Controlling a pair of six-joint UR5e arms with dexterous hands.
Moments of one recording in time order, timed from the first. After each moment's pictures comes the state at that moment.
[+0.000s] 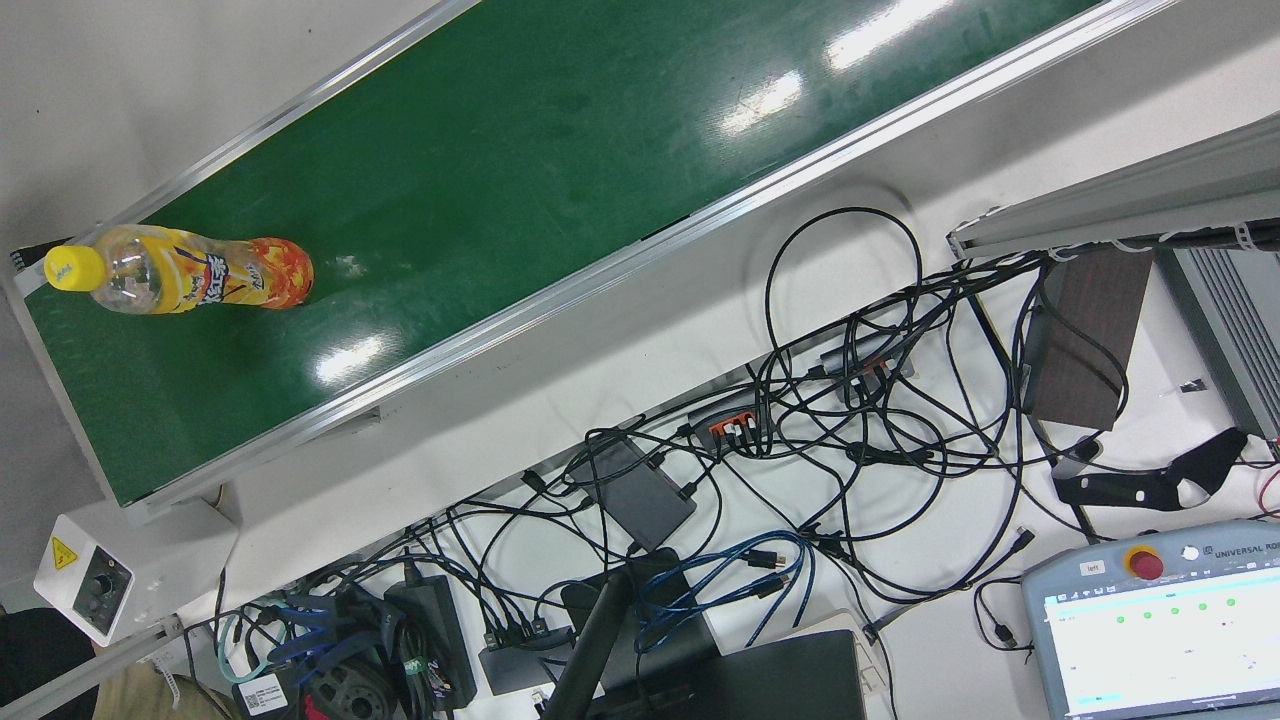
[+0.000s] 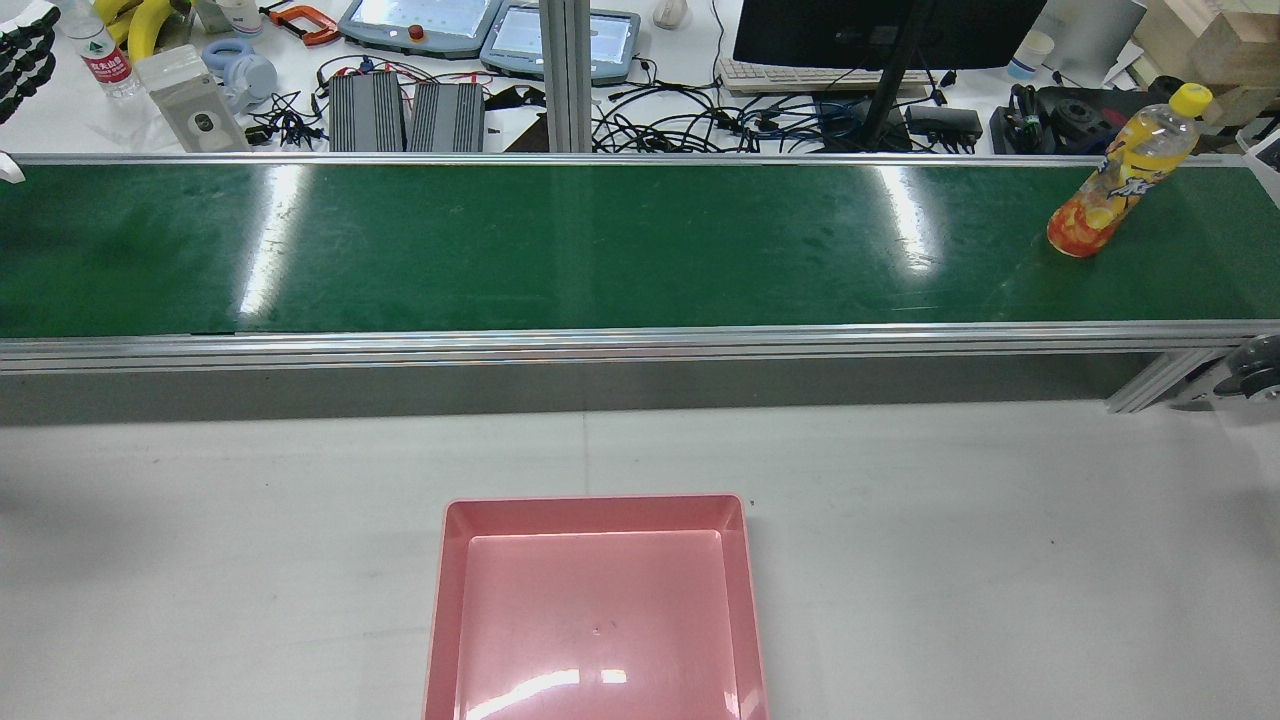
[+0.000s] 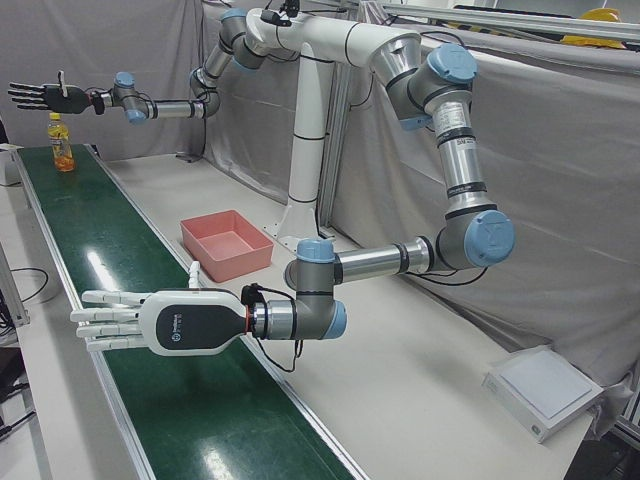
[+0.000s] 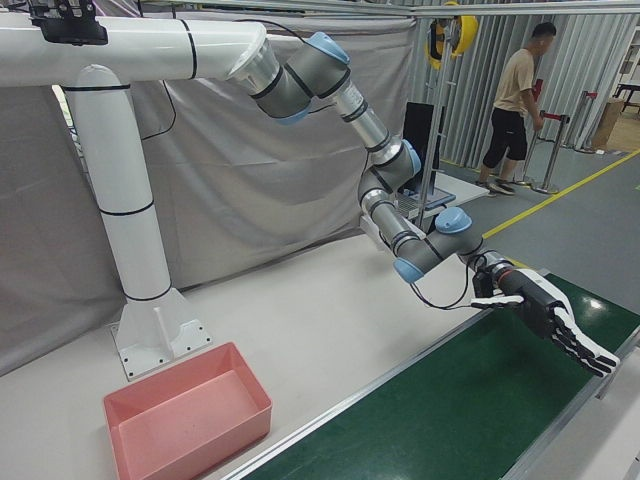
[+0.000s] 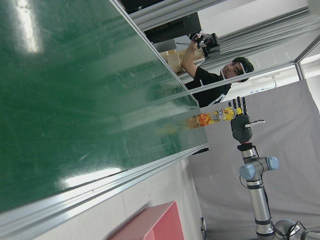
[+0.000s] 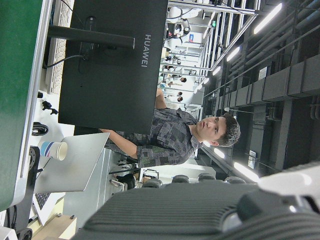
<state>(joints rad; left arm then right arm) -1.23 -1.82 -1.53 -0.18 1.50 0.40 1.56 -1.50 1.57 -3.22 -1.58 -0.10</state>
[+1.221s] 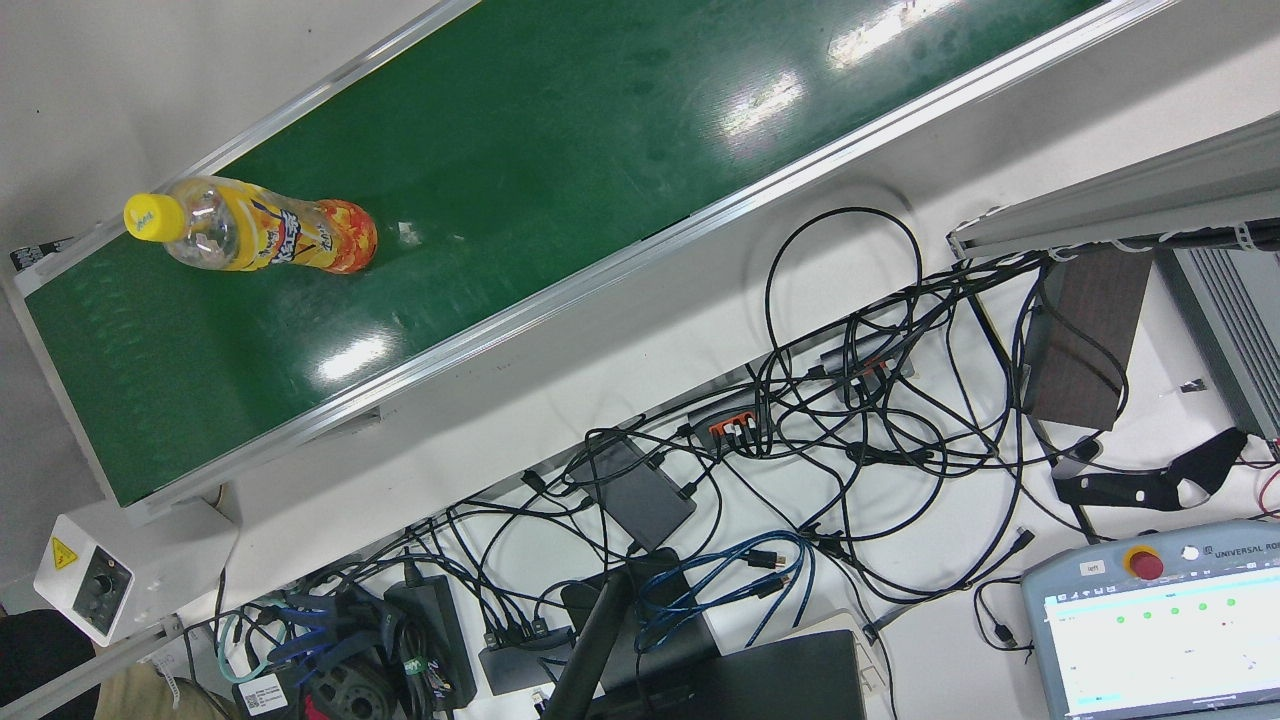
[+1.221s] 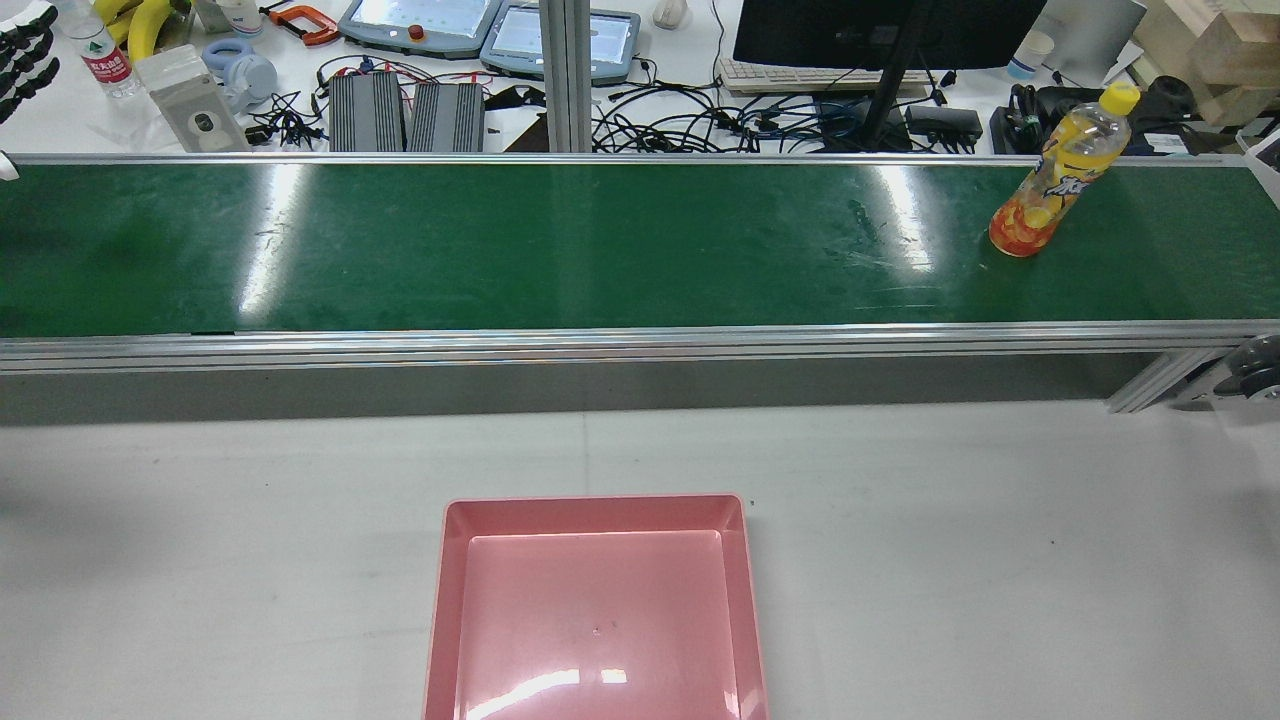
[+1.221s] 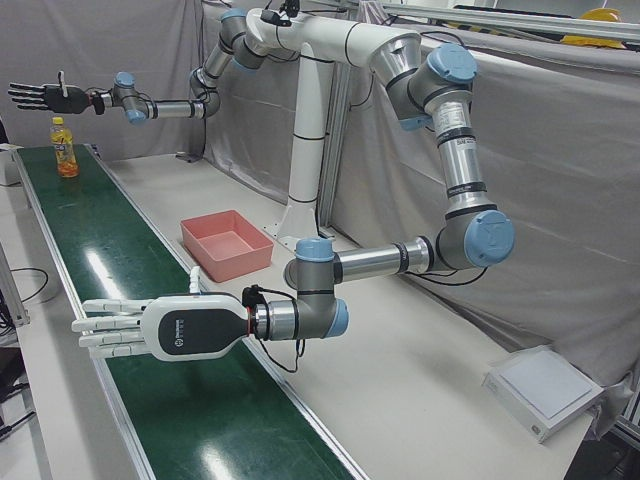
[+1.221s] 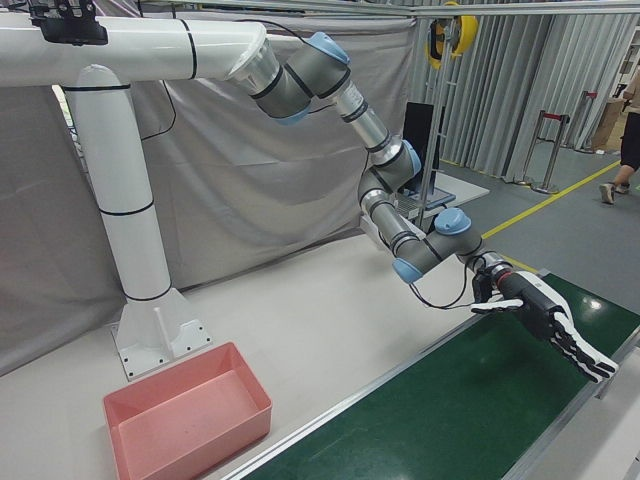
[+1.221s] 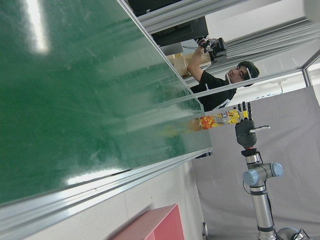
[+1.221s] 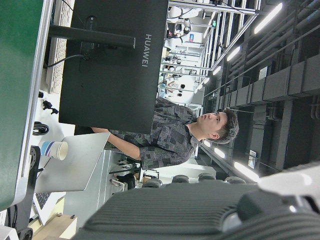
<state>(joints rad) -1.23 -1.82 -1.55 -0.14 1.50 0.40 1.56 -1.50 1.57 -3.21 -1.58 -0.10</state>
